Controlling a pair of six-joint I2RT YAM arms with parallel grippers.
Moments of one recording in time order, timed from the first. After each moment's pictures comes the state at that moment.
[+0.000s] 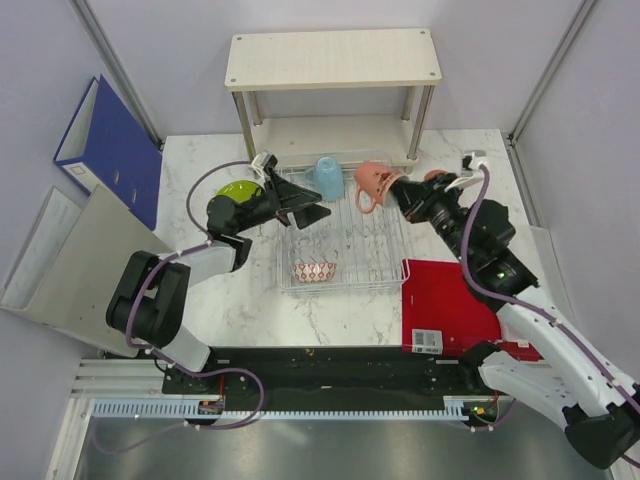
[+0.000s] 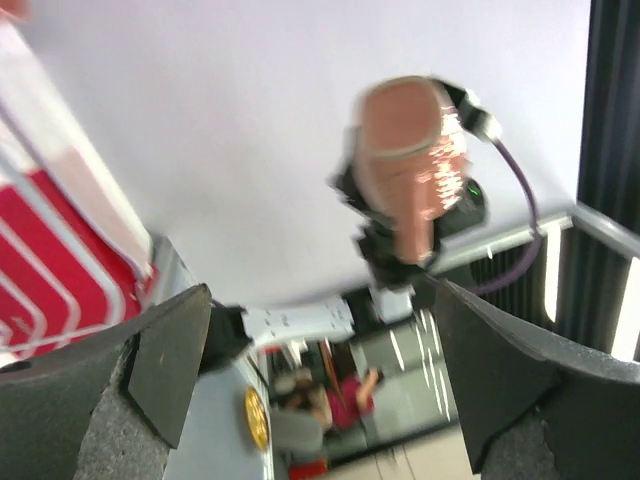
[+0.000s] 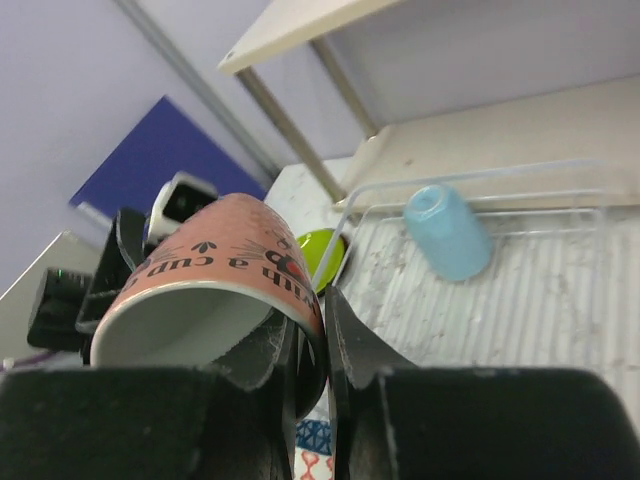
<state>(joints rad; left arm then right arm) -0.38 1.59 0.77 1.30 0.92 -1.69 0.54 0.90 0.85 0.13 0.03 0.58</state>
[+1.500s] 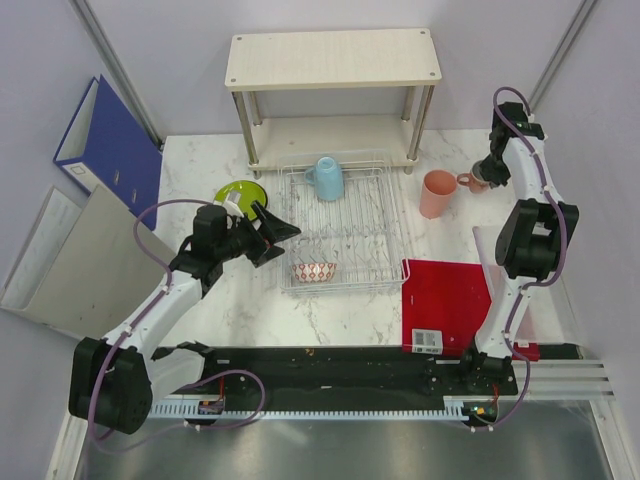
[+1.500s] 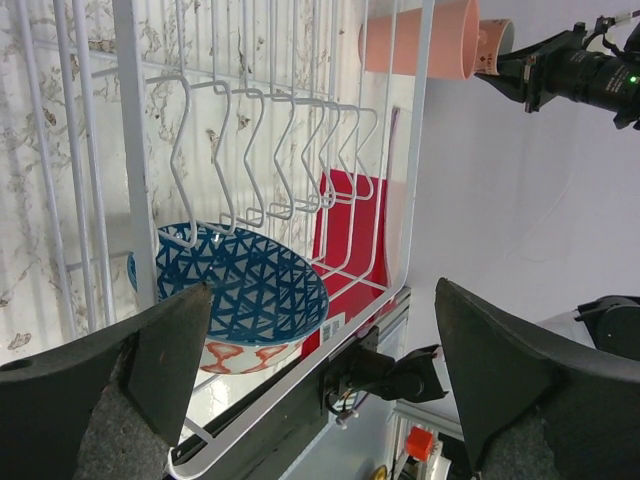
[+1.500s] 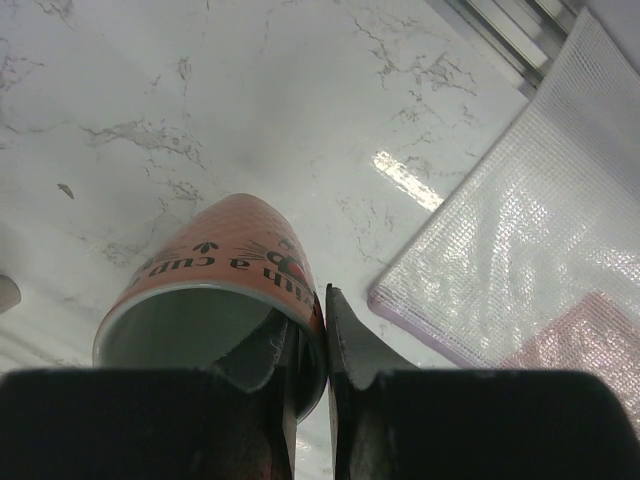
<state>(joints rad) -0.27 1.09 0.64 -0.03 0.50 -1.01 -0.16 2.09 1.96 -0.99 0.36 0.70</state>
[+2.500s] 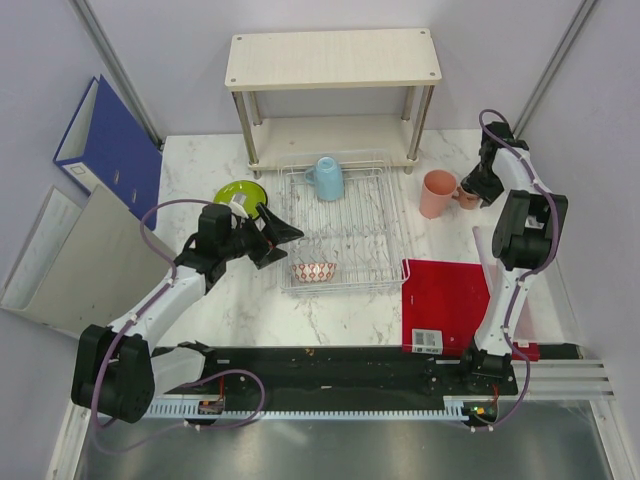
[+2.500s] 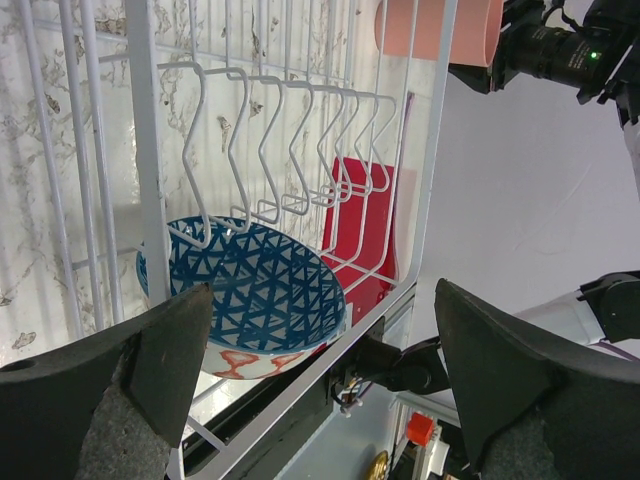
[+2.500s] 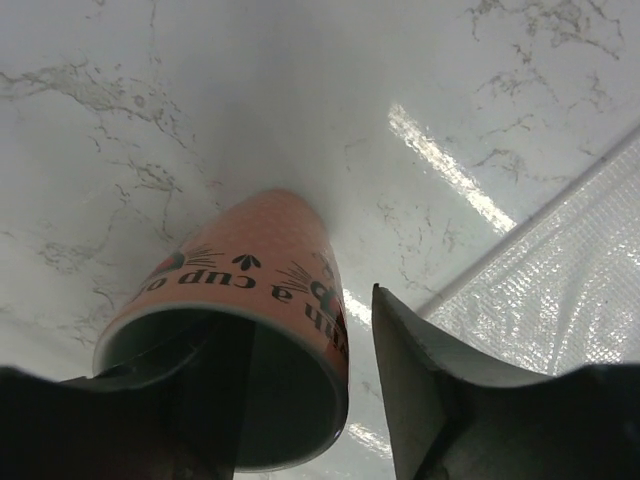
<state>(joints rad) -0.27 1.15 0.64 -0.02 0.52 -1.00 -0.16 2.20 1.86 -0.87 0.25 0.66</state>
